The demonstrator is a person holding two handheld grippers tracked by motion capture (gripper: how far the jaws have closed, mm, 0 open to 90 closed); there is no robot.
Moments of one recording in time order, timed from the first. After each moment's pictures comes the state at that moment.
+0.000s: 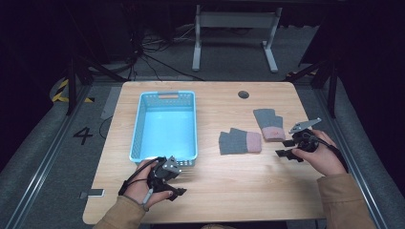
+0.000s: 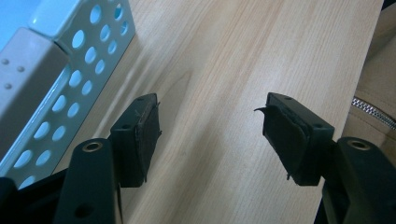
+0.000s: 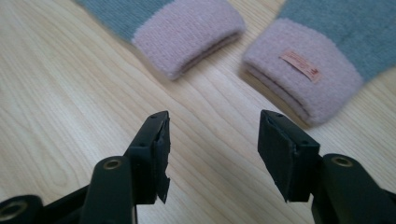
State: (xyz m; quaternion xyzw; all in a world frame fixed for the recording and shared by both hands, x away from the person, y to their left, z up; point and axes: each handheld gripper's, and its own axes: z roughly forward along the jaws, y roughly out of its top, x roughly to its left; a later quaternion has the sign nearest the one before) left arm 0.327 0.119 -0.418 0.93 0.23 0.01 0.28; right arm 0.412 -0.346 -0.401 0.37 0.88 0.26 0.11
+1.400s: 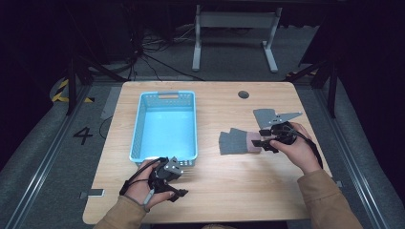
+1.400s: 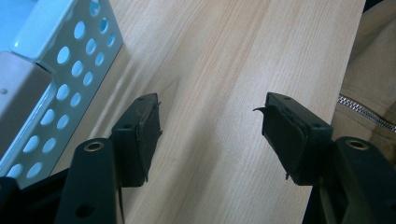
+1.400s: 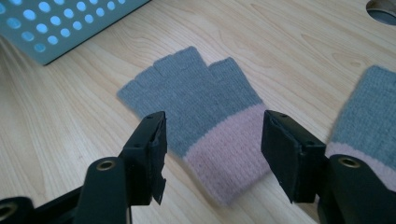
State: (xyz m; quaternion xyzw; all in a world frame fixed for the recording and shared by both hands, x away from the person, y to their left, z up) left arm 0.324 0.115 -0.414 0.93 0.21 0.01 0.29; right arm 0.435 -0.283 -0.396 0.34 0.86 0.36 0.12
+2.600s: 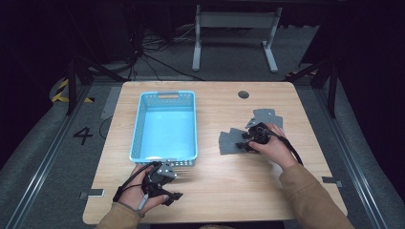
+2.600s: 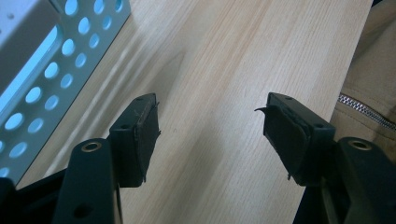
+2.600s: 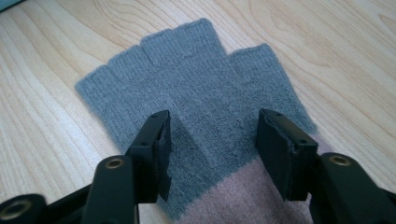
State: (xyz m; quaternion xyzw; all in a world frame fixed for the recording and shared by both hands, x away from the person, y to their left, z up) left arm 0.311 0.132 -0.420 0.93 0.25 0.01 0.29; right arm 0.471 -0.237 -0.446 0.30 0.90 0.31 0.11
